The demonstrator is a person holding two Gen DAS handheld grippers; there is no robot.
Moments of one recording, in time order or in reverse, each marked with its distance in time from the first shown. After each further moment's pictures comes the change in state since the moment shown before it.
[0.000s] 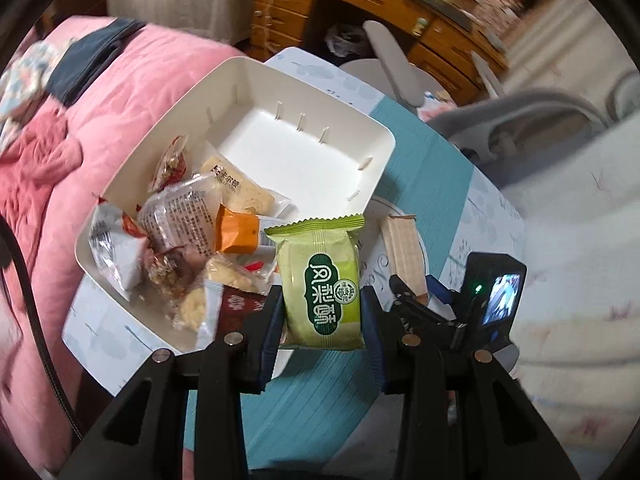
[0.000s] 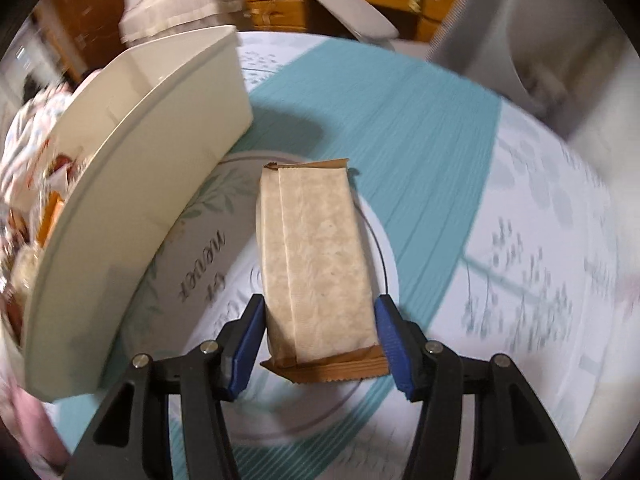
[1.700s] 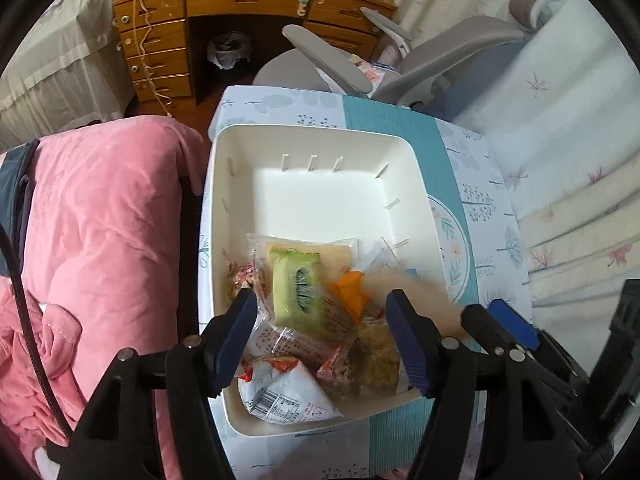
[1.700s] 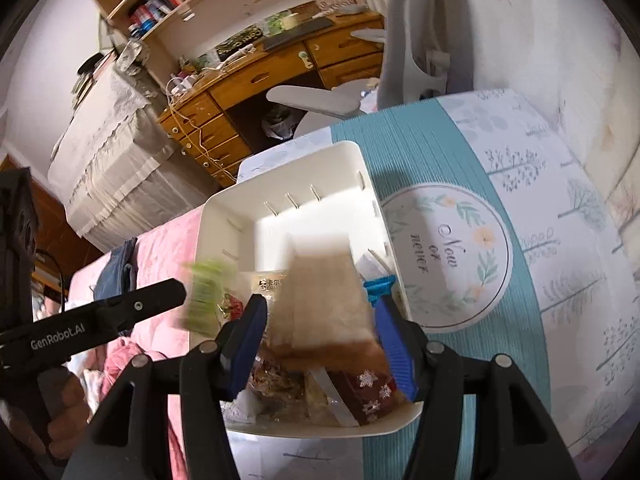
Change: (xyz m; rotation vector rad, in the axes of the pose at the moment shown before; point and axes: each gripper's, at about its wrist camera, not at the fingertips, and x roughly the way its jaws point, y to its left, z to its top) left arm -0.009 0.120 0.108 0.529 0.068 -0.169; right arm -0.137 0.188 0.005 0.630 -0.288 -0.020
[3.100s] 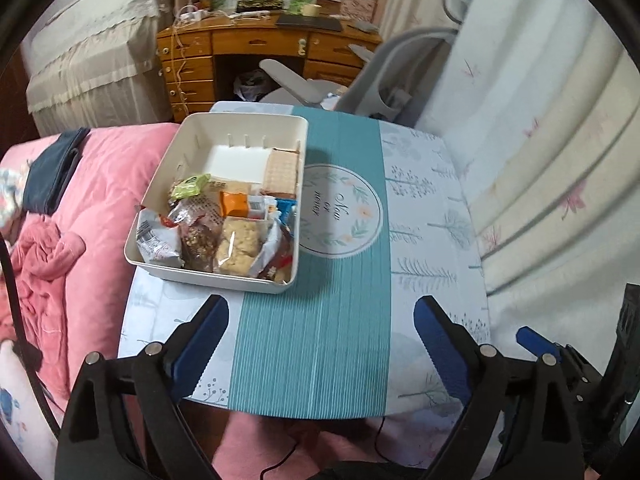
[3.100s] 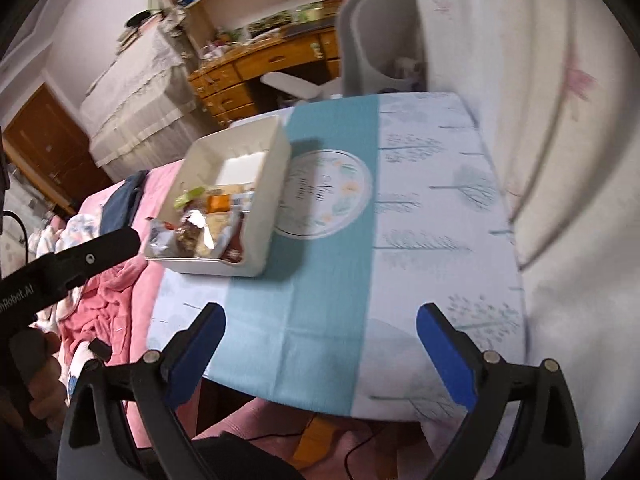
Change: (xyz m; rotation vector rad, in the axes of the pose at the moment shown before) left arm -0.074 -0.235 -0.172 -0.063 -0.195 0.146; right arm -0.163 -0.192 -0.069 -0.191 0.071 0.029
